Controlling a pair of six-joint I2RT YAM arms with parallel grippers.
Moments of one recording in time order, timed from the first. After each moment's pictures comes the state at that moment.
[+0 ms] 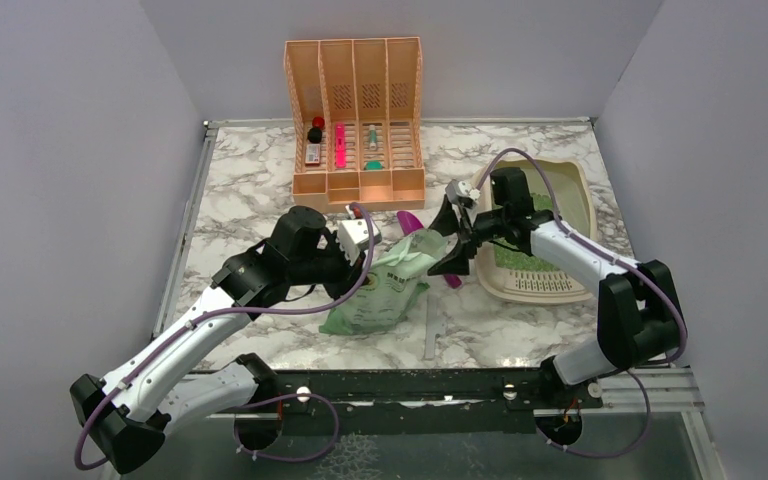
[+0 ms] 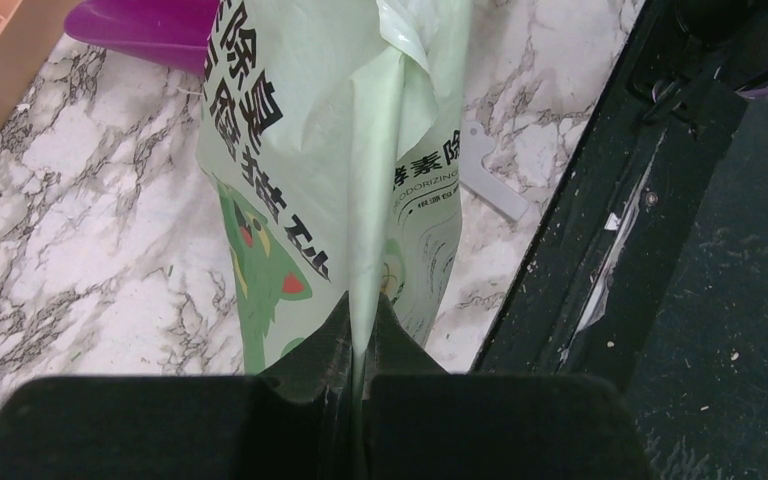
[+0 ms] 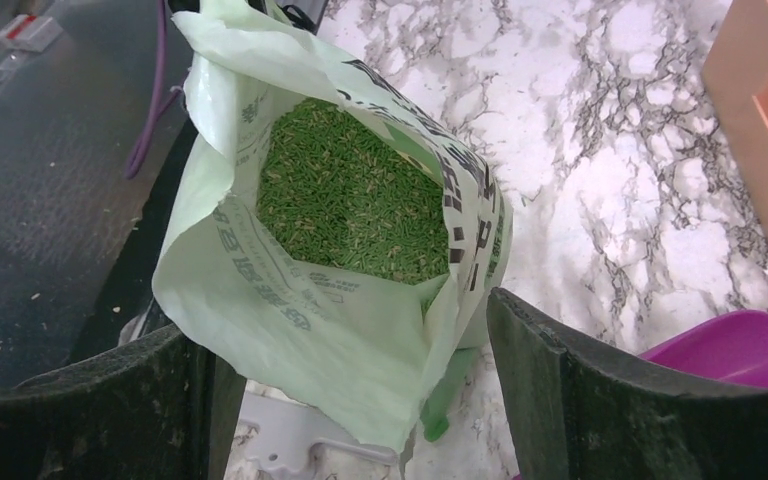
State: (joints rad) left arm -0.72 0.93 0.95 -0.63 0.40 0.10; right arm 0.35 1.49 0.92 -0.12 -1.35 -0.53
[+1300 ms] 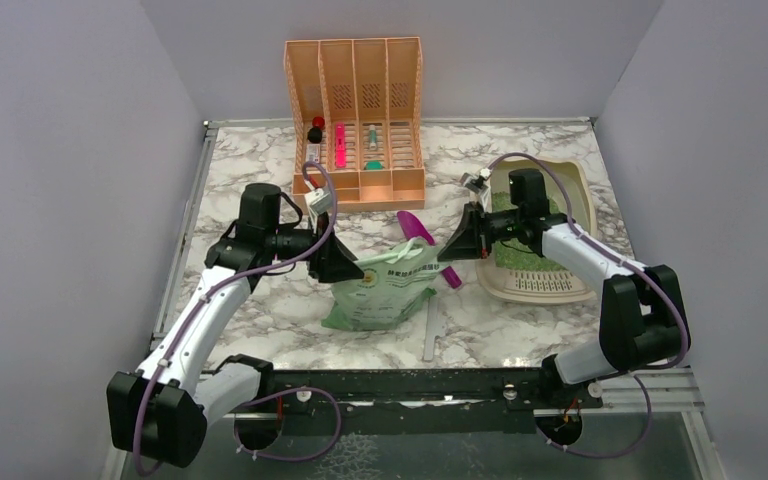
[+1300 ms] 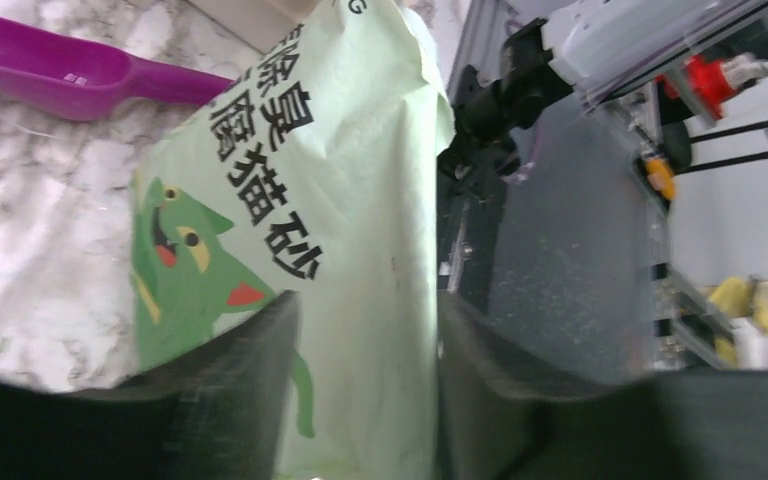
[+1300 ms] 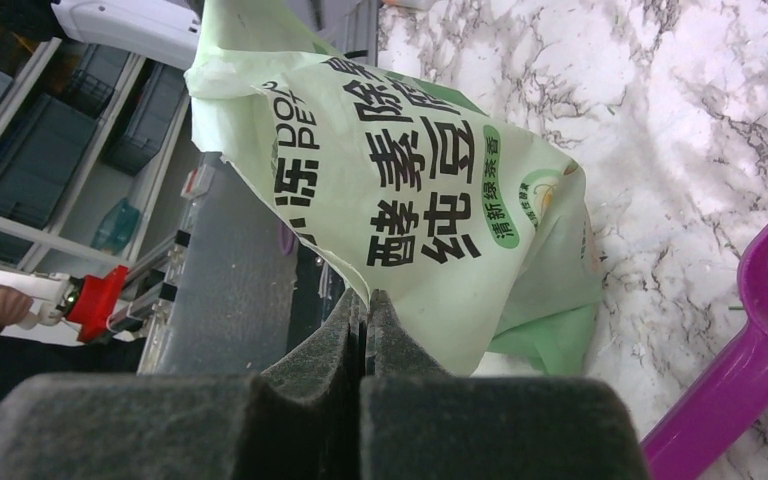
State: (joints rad) left arm -0.26 1.04 0.86 -0.46 1.11 -0.01; right arm 0.24 1.48 0.88 -0.11 -1.40 0.01
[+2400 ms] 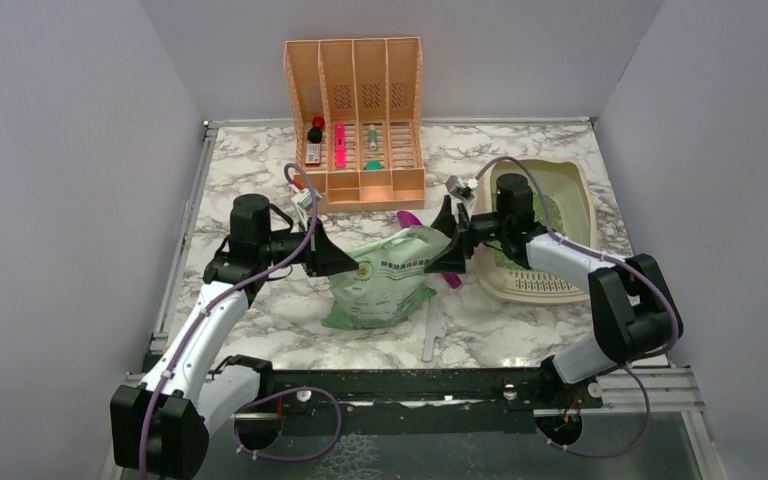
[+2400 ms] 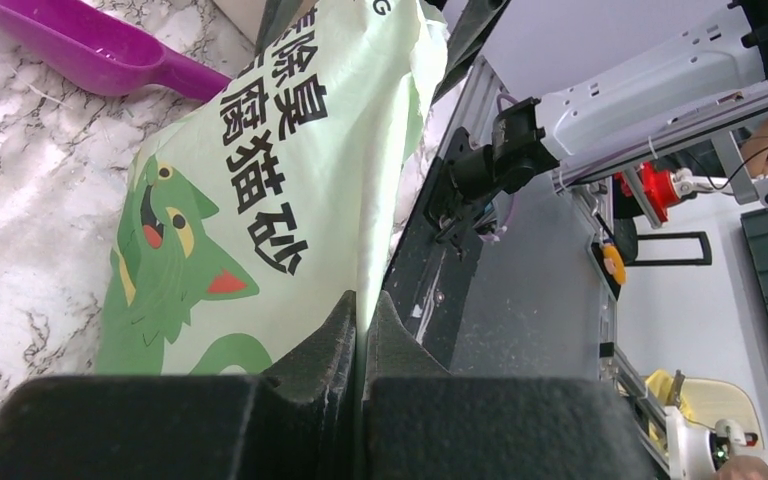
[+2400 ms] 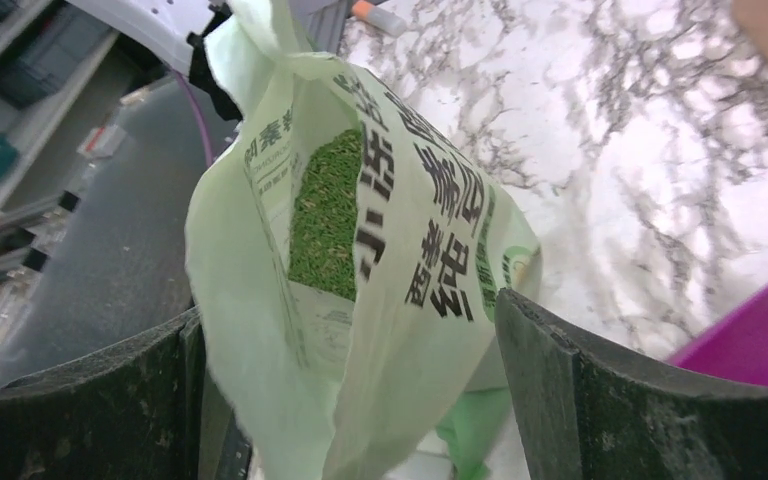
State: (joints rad) left arm -0.20 0.97 0.70 -0.19 1.10 -0.37; right arm 0.33 1.51 0.78 0.35 -1.34 0.02
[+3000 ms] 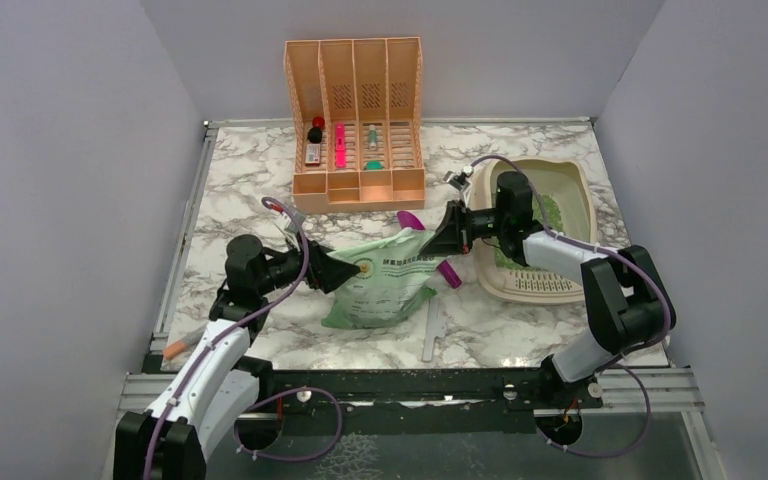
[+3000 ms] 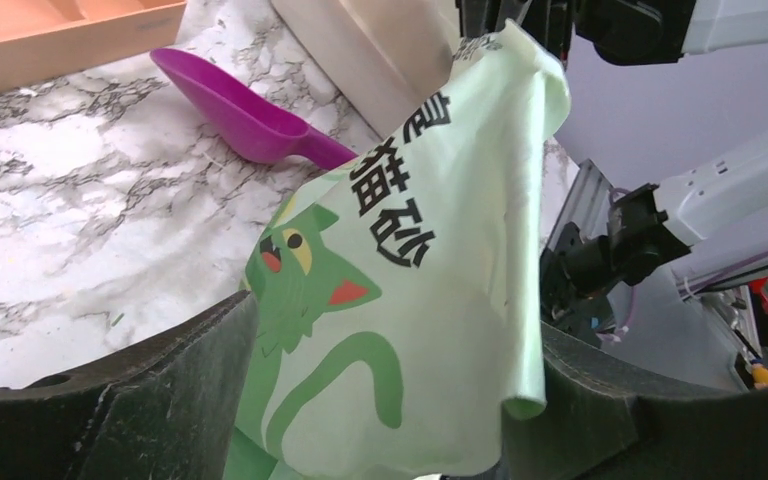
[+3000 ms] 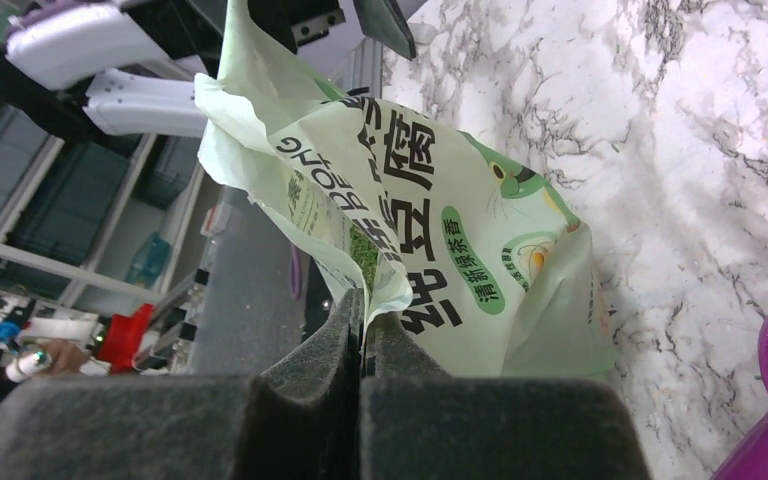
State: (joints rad) left arm -0.20 0.80 0.41 0.22 0.83 -0.46; right arm 0.33 1.58 0.79 0.51 -1.33 0.48
